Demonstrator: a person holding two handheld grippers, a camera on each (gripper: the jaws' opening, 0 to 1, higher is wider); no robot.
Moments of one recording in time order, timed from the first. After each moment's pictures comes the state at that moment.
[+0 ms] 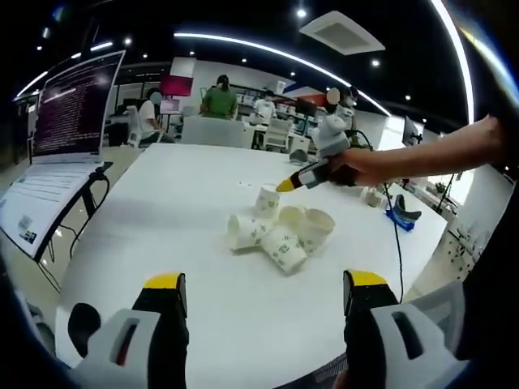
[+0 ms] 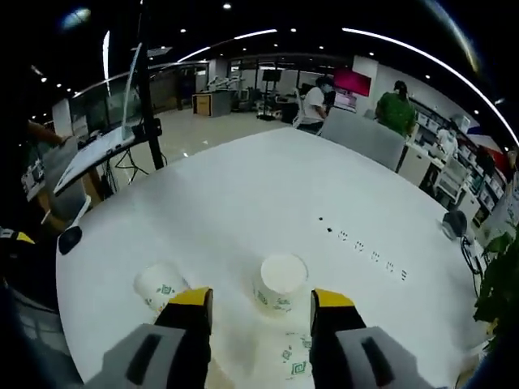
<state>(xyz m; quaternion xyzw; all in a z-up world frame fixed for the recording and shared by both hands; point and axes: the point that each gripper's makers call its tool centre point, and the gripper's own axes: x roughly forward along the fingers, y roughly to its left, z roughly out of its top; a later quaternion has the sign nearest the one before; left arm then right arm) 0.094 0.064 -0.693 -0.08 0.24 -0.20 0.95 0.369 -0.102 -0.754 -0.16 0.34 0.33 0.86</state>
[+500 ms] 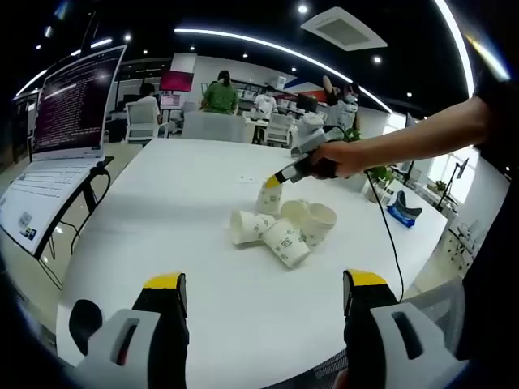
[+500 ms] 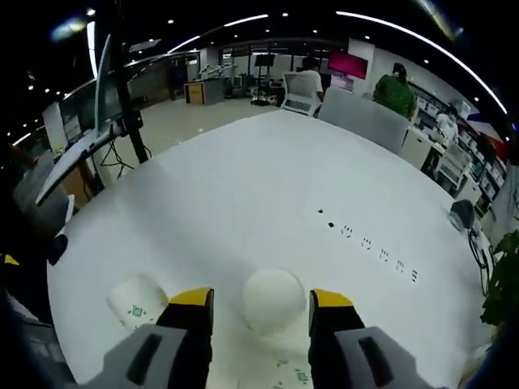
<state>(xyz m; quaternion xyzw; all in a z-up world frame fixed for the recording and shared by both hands) 0.093 0.069 -0.701 -0.08 0.25 -0.20 0.94 0.390 -0.087 -0.779 -0.16 0.39 0.32 0.85</state>
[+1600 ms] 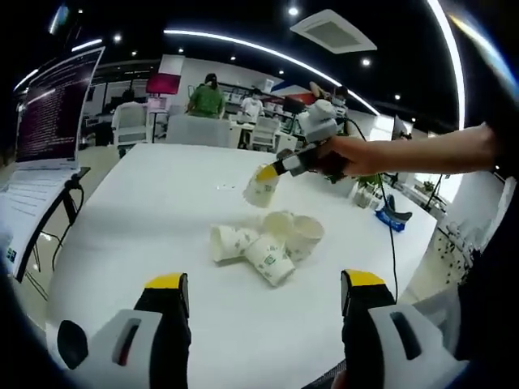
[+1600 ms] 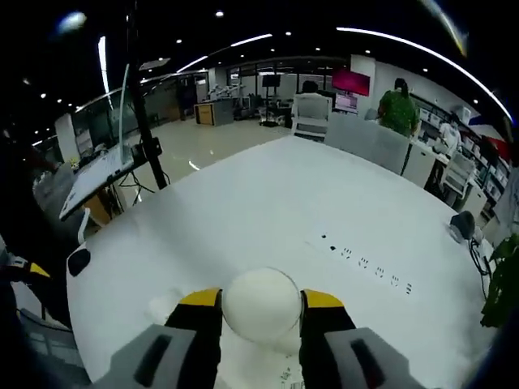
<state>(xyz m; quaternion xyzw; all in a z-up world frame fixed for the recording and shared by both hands) 0.121 0.034 -0.690 -0.08 0.24 -0.24 0.94 0.368 -0.086 -0.711 -0.10 0.33 0.36 0.87</state>
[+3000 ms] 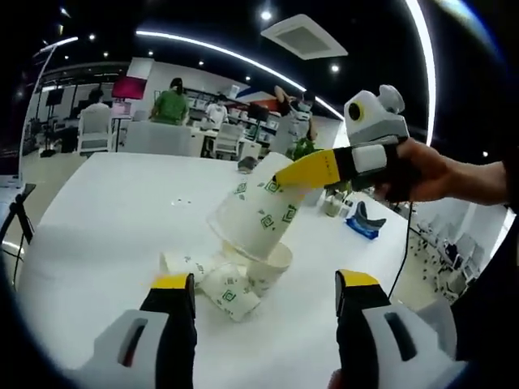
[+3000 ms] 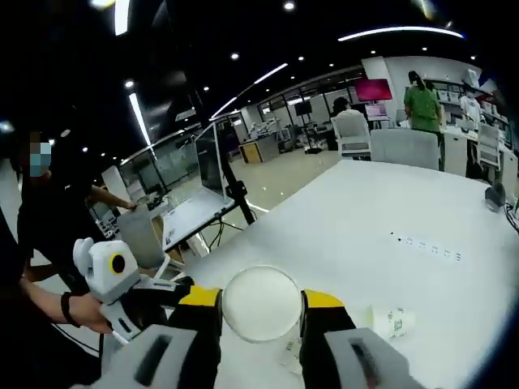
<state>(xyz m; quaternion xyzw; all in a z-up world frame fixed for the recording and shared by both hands) 0.158 -0.033 -0.684 -0.10 0.21 -0.34 0.91 0.202 -0.055 -0.628 0.04 0.28 0.49 0.82</state>
